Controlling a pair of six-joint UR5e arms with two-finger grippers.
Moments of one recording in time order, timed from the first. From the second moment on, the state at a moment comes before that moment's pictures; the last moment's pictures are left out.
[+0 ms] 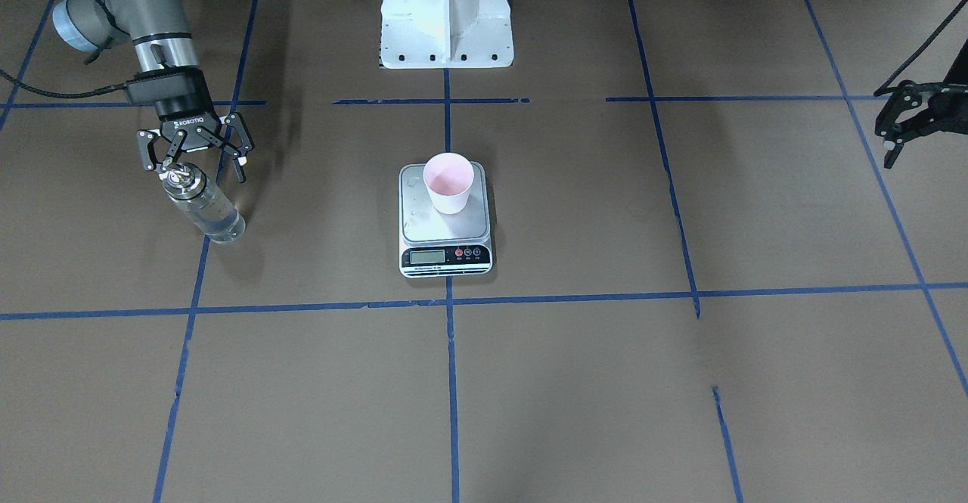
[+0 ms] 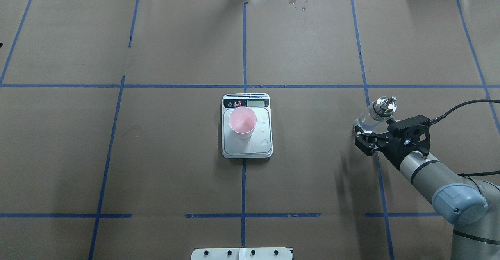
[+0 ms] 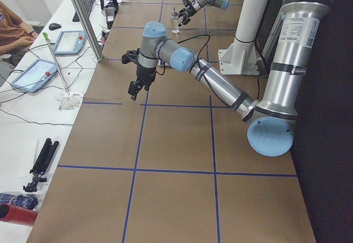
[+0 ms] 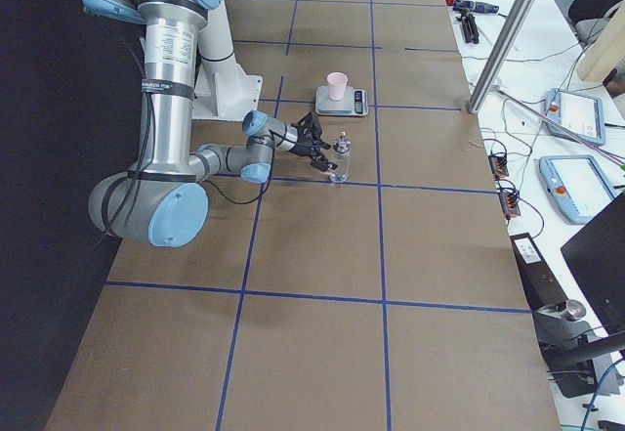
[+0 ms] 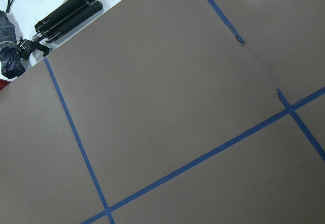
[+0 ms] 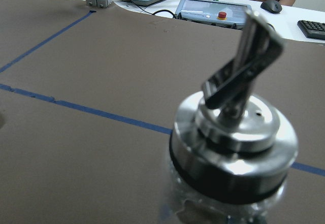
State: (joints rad) left arm -1.24 -1.74 -2.04 -1.48 -2.01 -0.05; right arm 0.31 -1.69 1.83 -0.57 0.96 0.95
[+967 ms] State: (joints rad) left arm -1.25 -1.75 -2.04 -1.48 -2.01 -0.06; right arm 0.36 -1.63 1.72 -0.50 0.97 0.91
